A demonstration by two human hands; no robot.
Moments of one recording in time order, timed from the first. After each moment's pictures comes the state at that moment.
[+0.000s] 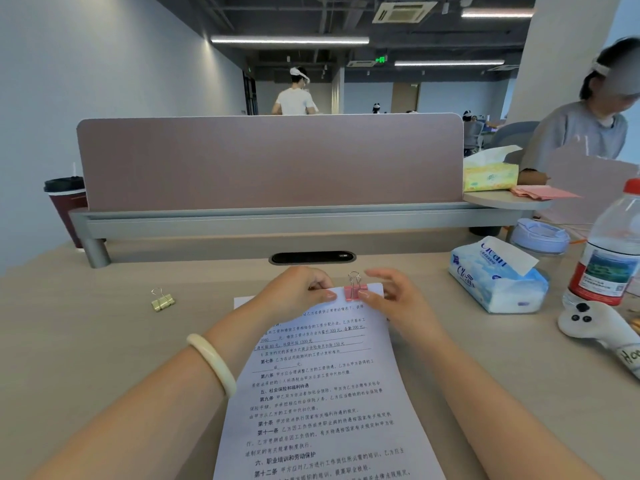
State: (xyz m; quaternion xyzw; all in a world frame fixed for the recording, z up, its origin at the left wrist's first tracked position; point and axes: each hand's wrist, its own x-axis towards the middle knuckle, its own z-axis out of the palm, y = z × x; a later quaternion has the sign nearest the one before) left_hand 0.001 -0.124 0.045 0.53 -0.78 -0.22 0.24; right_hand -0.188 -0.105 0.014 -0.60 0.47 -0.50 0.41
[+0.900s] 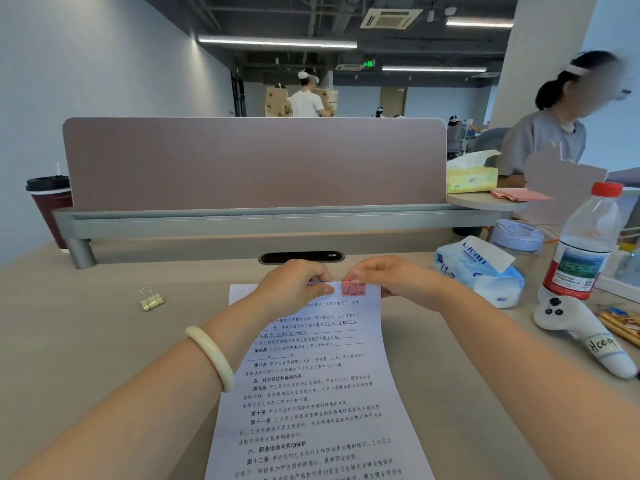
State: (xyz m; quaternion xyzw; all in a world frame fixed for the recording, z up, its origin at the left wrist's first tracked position) left_hand -0.009 -0.117 0.055 0.52 -0.81 -0.16 0.22; right_hand -0.209 -0.114 0.071 -0.73 0.49 -0.24 0.40
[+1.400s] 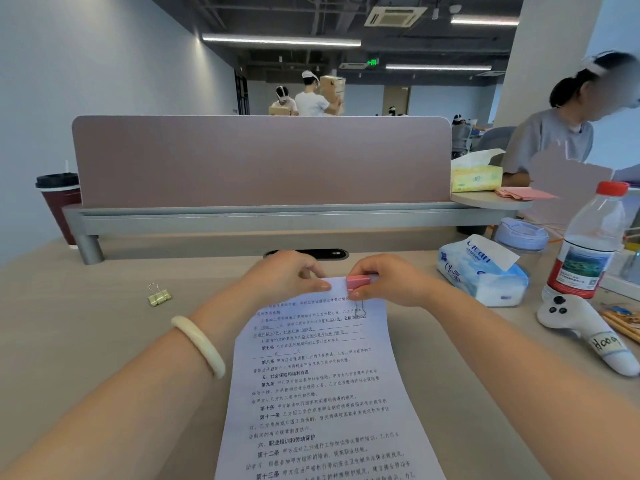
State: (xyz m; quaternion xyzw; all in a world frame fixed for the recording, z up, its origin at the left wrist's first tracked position) left_hand 0.011 -0.109 0.072 0.56 -0.80 -0.14 0.18; right_hand -0.196 -0.116 0.067 -0.82 0.49 -0.21 0.20
